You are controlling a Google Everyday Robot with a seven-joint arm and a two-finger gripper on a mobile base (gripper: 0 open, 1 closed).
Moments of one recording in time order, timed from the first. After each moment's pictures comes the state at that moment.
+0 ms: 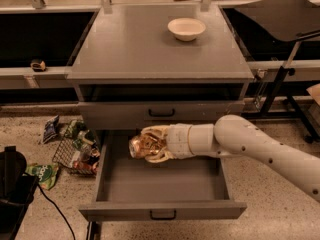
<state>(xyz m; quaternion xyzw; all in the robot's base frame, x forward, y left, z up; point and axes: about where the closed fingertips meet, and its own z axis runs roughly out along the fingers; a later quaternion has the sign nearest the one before) 0.526 0.029 0.690 -0.74 0.42 0.09 0.52</state>
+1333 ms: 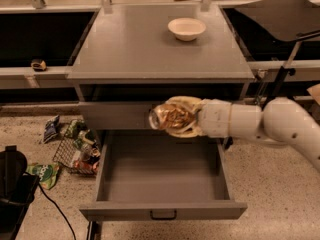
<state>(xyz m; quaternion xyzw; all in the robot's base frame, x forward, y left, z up) 0.538 -0.039 0.800 -0.70 0.34 0.06 0.63</state>
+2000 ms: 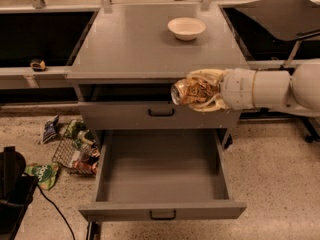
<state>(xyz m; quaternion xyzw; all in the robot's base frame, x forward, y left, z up) 0.573 -0.100 0.863 -0.73 0.36 -0.02 0.58</state>
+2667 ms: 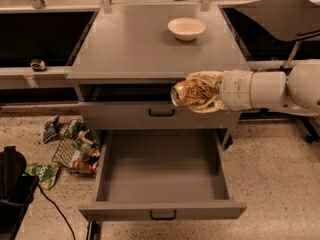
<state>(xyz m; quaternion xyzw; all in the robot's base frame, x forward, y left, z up) 0.578 -0.103 0.852 -0.74 0.37 -0.02 0.57</state>
